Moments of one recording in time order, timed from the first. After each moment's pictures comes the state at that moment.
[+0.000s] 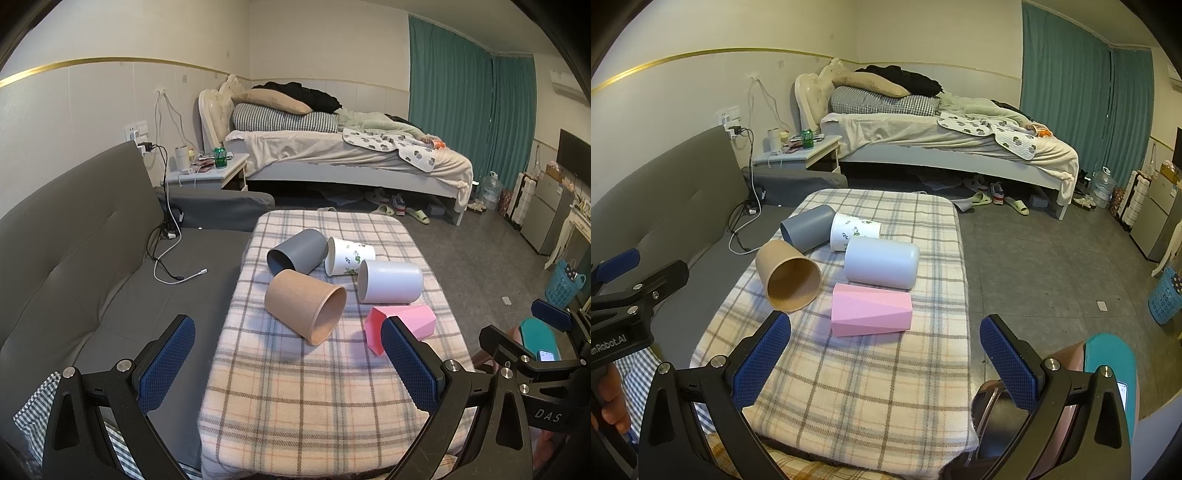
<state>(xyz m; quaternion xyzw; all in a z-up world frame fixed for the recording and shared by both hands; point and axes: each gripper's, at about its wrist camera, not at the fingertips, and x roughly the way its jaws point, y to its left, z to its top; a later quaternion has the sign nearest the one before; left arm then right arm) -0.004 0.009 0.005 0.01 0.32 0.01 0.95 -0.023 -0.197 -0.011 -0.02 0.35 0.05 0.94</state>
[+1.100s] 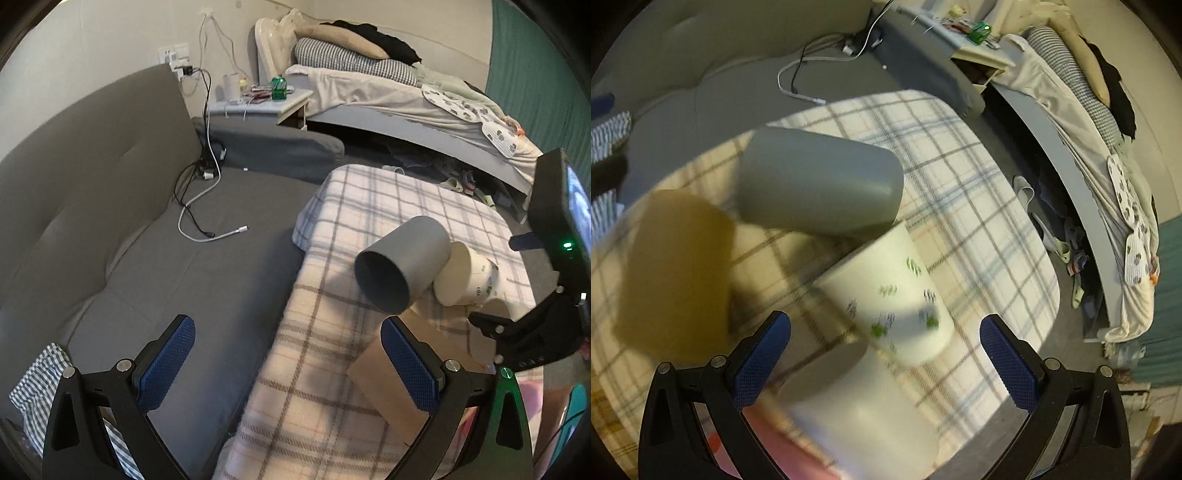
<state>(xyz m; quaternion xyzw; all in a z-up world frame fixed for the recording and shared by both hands) 0.170 0.079 -0.081 -0.05 0.44 0.12 0.89 0.258 -0.082 -0.122 -0.39 0.48 0.24 0.74</state>
